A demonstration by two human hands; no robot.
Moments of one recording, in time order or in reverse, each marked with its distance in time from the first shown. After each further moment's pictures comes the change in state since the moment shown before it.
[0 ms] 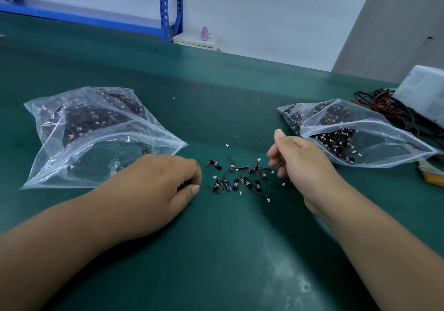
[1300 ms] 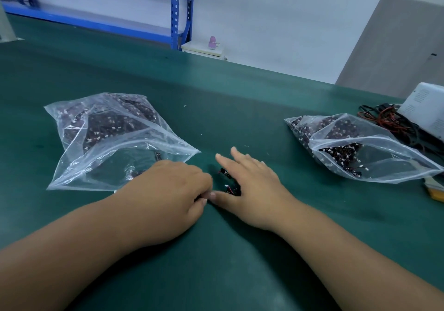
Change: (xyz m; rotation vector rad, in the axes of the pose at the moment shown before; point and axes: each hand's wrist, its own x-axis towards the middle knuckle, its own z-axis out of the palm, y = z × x) left_hand 0.002 0.001 0.000 0.185 -0.033 0.037; right_hand -0.018 -0.003 0.063 -0.850 -0.413 -0.427
